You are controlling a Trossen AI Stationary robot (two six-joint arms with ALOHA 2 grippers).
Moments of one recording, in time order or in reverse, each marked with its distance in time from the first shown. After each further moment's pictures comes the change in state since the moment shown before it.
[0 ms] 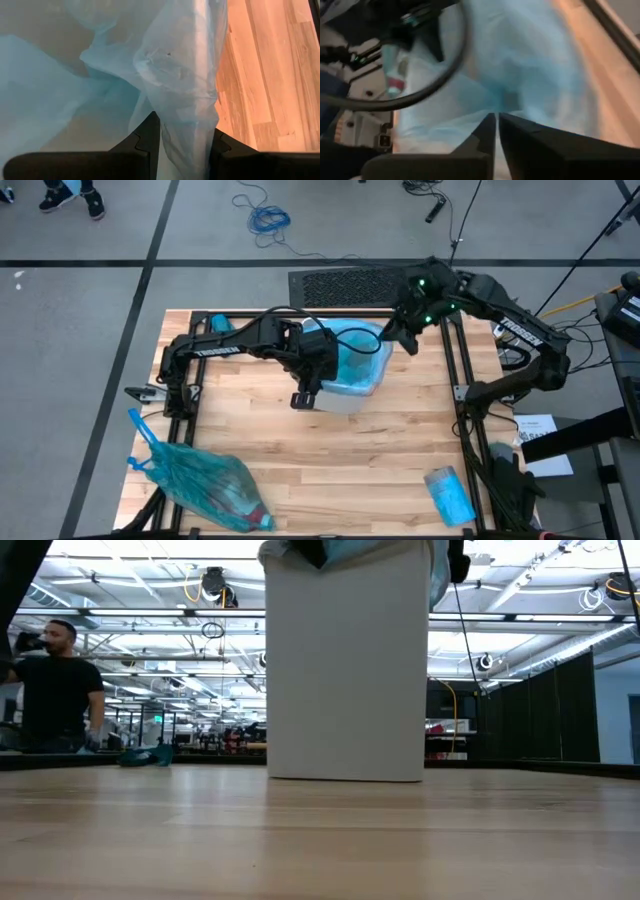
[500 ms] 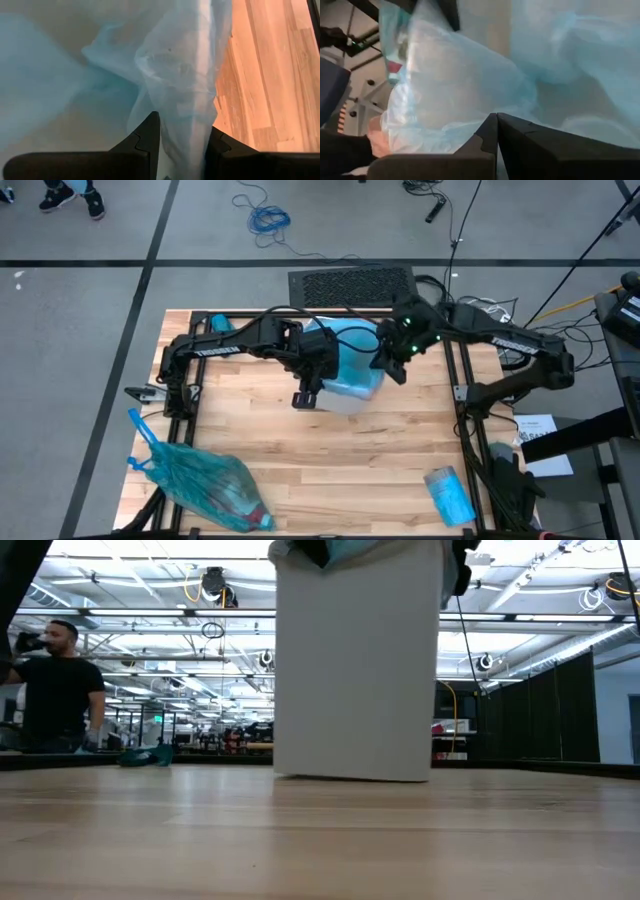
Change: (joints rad) left arm 0.000 0.000 0.000 0.015 0.000 -0.020; right arm 0.239 -0.040 -0.219 0.175 0.124 0.156
